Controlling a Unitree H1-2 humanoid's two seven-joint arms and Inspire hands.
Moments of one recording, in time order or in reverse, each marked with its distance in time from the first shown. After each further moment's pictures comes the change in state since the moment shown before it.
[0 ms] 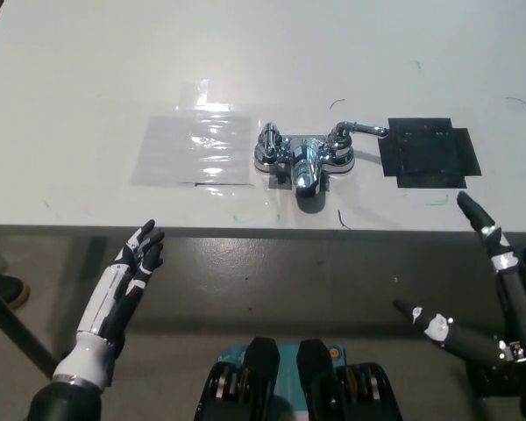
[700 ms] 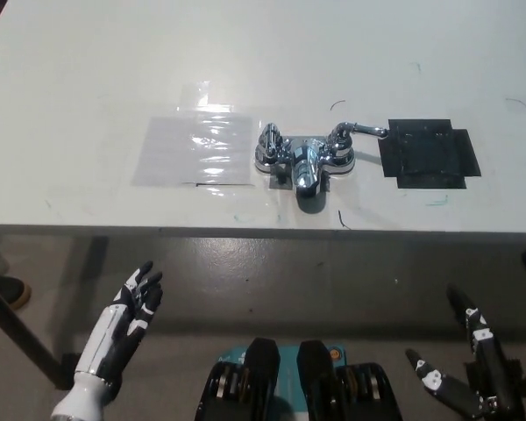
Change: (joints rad) left_arm 0.111 0.000 -0.015 -0.011 0.006 -0.015 0.000; right_arm 0.084 0.036 -0.067 0.511 0.107 -0.293 -0.037
